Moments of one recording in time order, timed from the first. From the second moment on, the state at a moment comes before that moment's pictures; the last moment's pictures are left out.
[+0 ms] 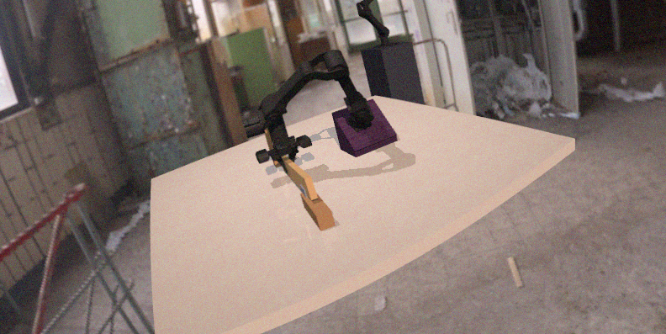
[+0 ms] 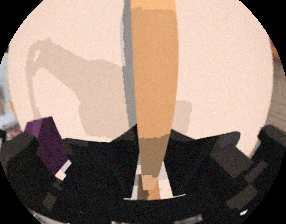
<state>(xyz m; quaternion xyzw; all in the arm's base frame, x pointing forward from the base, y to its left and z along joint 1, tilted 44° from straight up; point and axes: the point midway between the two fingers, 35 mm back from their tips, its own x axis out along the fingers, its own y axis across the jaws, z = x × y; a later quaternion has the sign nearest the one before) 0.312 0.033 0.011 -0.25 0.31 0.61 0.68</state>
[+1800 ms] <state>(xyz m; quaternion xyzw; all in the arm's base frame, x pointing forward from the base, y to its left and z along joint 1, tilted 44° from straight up) 0.313 0.015 0.027 -0.25 0.31 0.62 0.68</state>
